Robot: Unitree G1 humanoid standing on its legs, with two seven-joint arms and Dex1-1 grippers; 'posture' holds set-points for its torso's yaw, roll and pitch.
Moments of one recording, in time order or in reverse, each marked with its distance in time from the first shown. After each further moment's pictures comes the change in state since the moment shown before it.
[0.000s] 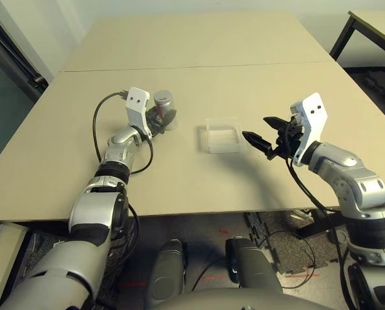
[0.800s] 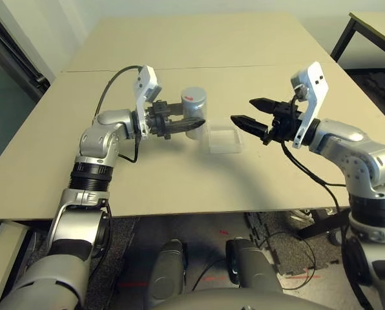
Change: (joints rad) left arm 0.180 0.141 -0.199 -0.861 -0.183 0.548 -0.485; right arm -0.229 -0.057 -0.003 -0.149 0.269 0.316 0.073
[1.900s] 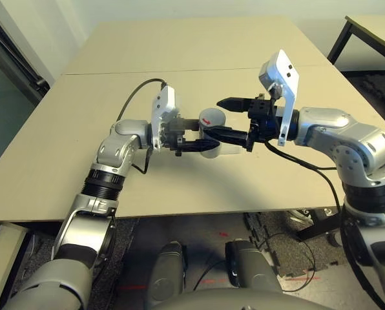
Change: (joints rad) left arm 0.009 -0.065 -0.074 0.036 0.003 -0.104 -0.064; right arm -0.111 0.006 0.164 0.012 -0.051 -0.066 0.073
